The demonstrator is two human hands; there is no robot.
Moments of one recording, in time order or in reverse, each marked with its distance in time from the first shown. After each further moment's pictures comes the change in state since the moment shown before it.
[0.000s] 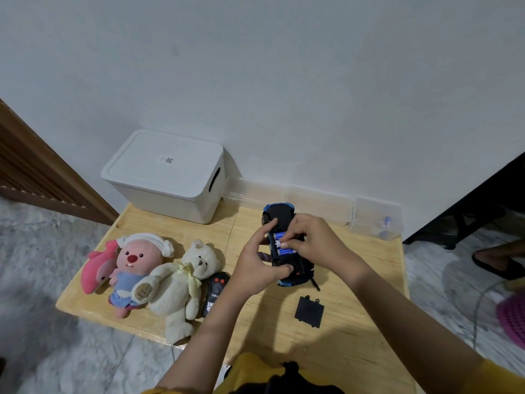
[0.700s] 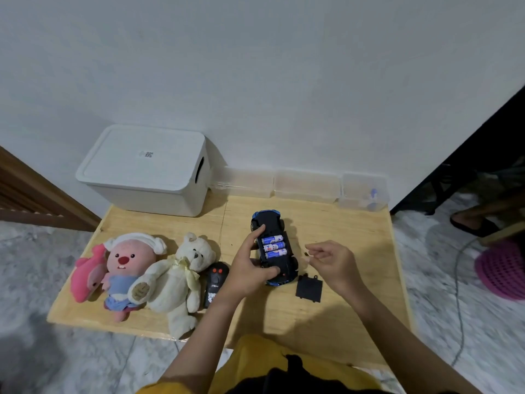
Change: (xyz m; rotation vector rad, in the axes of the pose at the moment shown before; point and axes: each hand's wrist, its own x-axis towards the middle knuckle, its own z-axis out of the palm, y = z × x) left_hand -0.009 -0.045 -0.008 -0.034 -0.131 -0.127; right_hand -0.083 0.059 0.049 0.185 0.351 0.393
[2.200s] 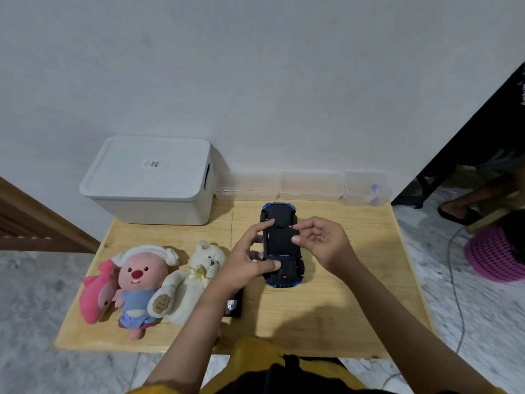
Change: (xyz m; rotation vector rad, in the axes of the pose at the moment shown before) left_hand 0.004 0.014 -0.059 -0.030 -0.231 0.126; right_hand 0.002 -0.072 0.029 0.371 -0.053 -0.072
